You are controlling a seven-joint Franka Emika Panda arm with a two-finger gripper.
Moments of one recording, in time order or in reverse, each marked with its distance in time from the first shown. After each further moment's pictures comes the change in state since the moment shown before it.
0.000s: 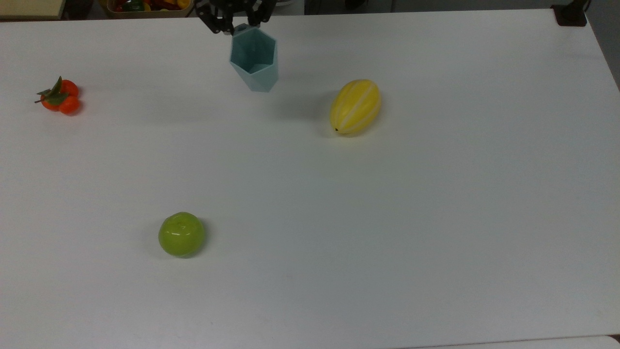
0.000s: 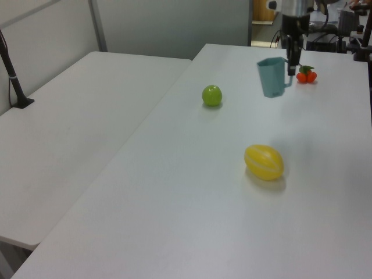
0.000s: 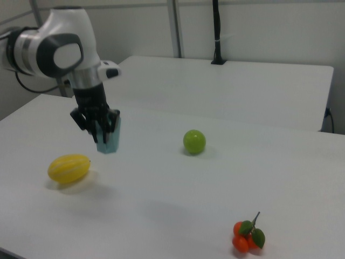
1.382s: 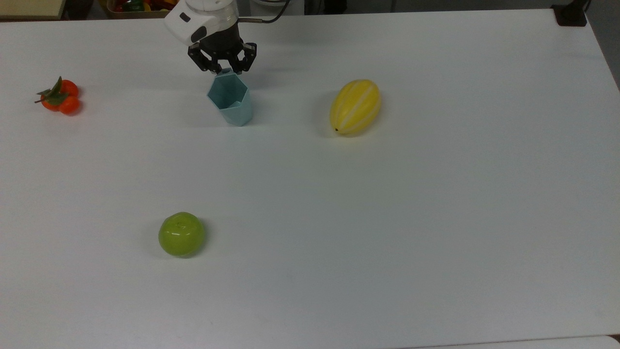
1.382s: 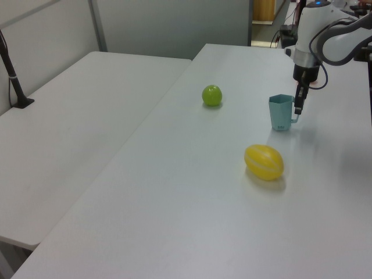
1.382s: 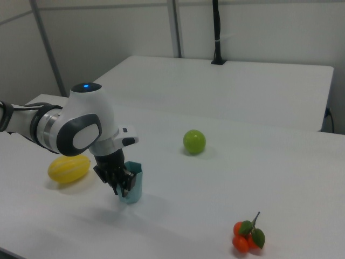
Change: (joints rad) arm -0.086 0.007 -0.009 -0.422 -0.026 0.503 0.176
